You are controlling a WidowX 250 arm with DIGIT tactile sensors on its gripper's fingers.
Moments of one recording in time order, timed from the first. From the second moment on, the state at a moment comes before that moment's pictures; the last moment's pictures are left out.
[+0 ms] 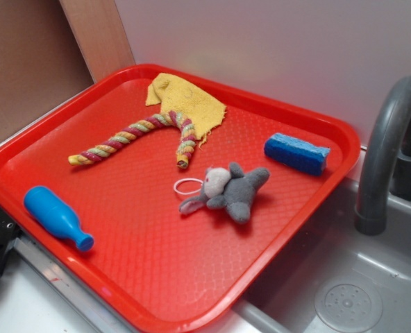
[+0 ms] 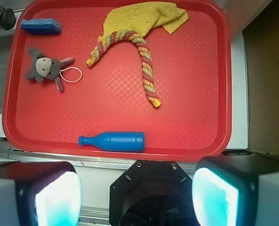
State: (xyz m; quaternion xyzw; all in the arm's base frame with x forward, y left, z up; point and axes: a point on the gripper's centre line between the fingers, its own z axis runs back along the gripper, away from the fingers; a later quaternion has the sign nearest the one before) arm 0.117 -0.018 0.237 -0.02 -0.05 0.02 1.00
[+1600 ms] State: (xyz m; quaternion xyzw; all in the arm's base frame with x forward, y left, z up) arm 0.247 0.002 0.110 -0.05 -0.02 0.02 1.00
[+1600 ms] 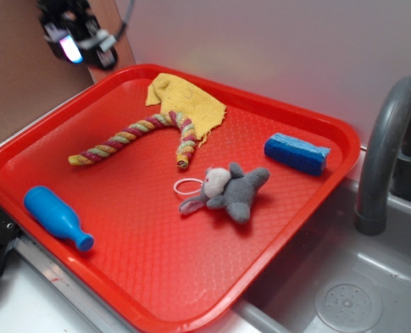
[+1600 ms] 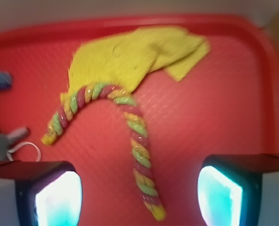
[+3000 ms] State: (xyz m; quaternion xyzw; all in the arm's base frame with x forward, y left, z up) arm 0.233 -0.004 0.020 0.01 0.08 -0.02 1.00
